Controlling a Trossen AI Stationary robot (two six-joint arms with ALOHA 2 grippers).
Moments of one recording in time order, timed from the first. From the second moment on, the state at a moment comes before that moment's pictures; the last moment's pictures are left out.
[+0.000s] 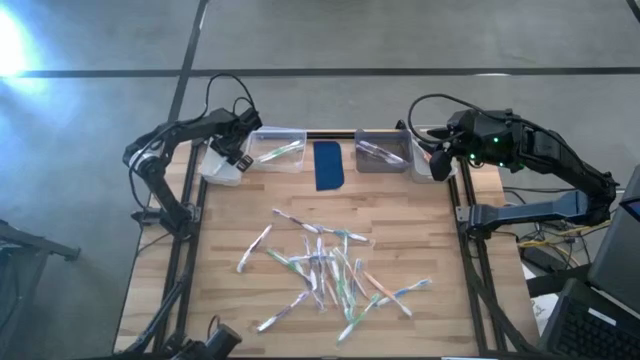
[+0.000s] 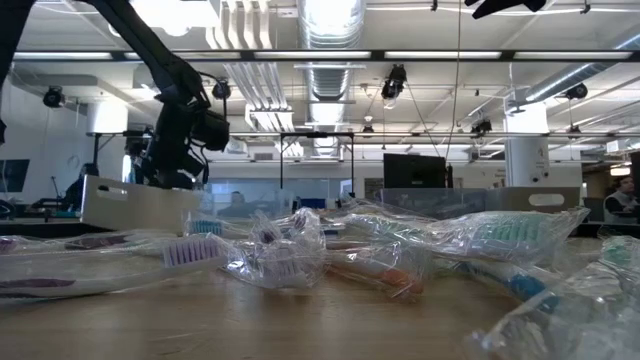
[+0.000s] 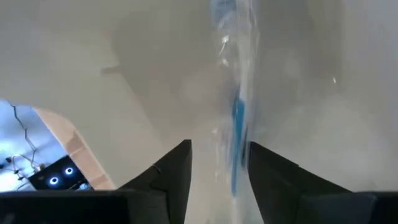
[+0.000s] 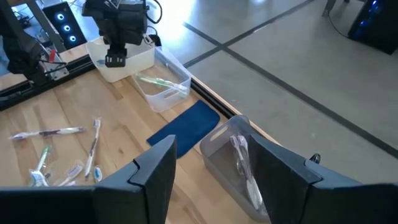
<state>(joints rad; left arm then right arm) 0.93 1.67 1.10 -1.01 -0.44 -0.05 -0.27 0.92 1.37 -0.99 0.32 0.28</state>
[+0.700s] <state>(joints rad) 0.89 1.57 1.23 -0.93 -0.16 -0.11 -0.27 0.92 1.37 -0.99 0.32 0.25</state>
